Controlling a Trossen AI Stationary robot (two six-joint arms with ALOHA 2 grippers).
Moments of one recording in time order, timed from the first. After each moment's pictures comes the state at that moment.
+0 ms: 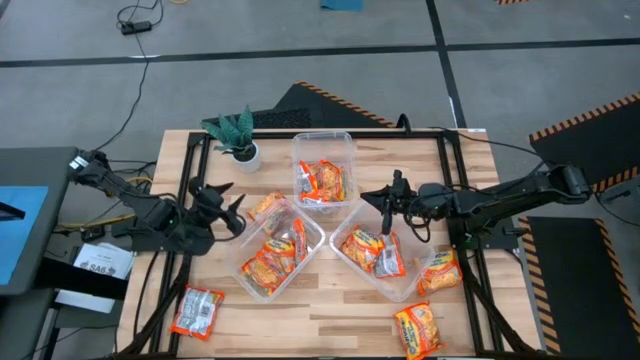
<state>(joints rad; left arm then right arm) -0.54 0.77 0.57 -0.64 -1.29 -0.69 0.04 1.05 0.39 0.56 0.32 0.22</state>
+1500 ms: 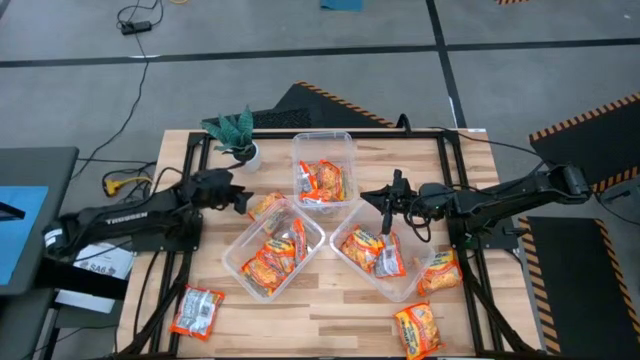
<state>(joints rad) 0.50 0.61 0.12 -0.07 -0.11 -0.54 0.04 1.05 0.39 0.57 0.32 0.21</state>
